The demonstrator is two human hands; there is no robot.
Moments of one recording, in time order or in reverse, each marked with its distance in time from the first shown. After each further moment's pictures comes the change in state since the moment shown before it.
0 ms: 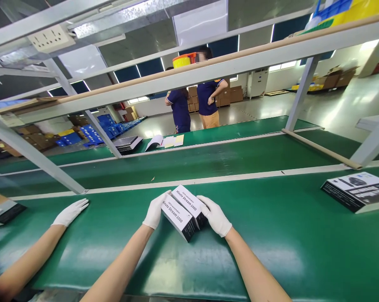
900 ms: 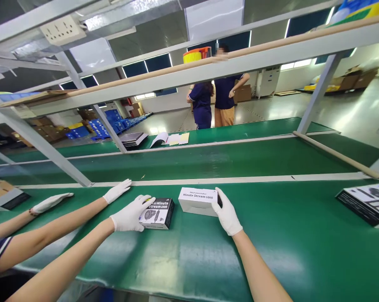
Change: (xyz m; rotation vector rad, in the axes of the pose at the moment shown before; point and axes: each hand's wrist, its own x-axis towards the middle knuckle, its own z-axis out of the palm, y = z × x) left_hand -0.003 0.046 -0.146 1.432 -0.589 0.233; right_hand 0.005 0.031 -0.014 -0.091 0.285 0.165
